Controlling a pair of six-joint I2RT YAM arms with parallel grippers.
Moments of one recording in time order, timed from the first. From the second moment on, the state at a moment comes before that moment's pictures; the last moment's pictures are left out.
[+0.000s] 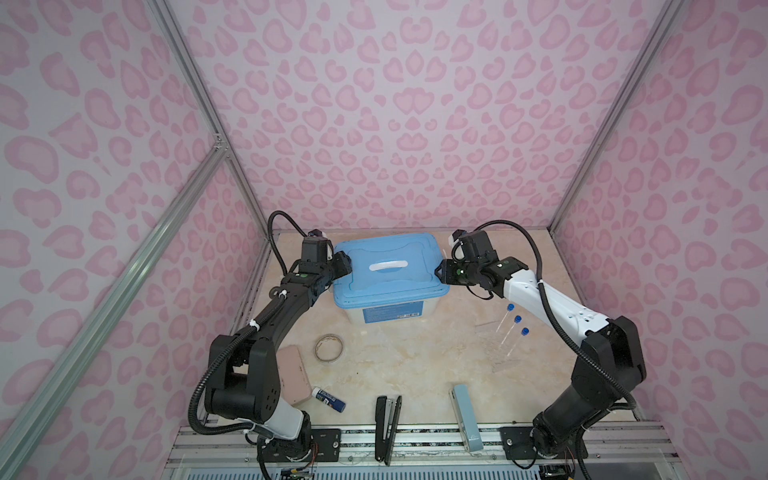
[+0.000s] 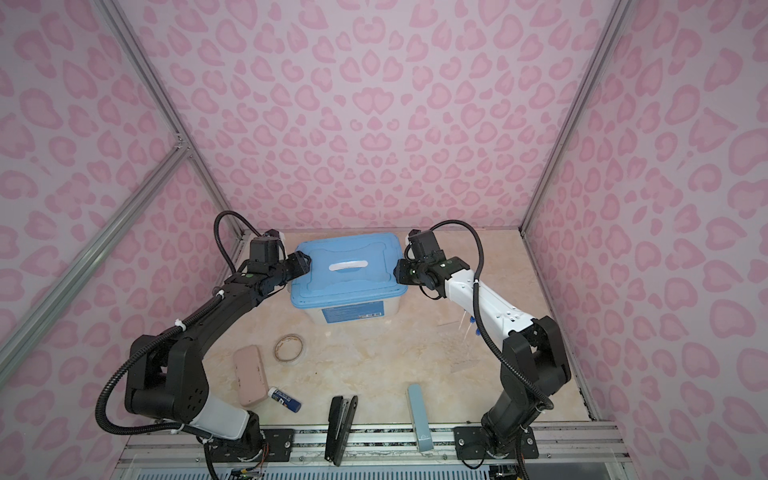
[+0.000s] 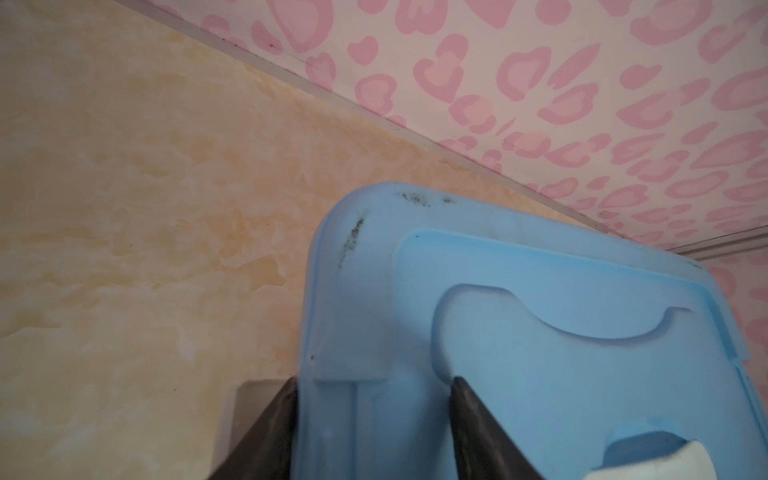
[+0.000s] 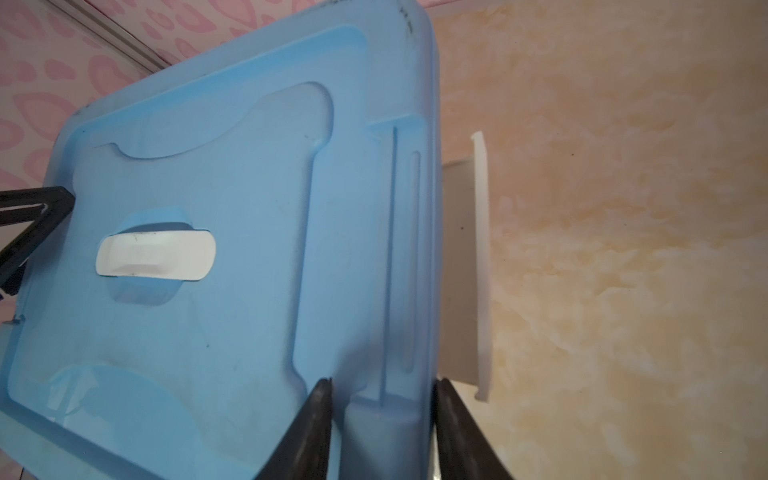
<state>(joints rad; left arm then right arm) -0.18 1.55 1.12 -0.21 0.10 -0.50 0.49 1.63 1.33 -0.51 -0.10 0.47</state>
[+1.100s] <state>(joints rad) -0.03 1.45 1.01 -0.27 0.37 -0.54 0.48 1.59 1.25 -0.45 -0.05 0.48</state>
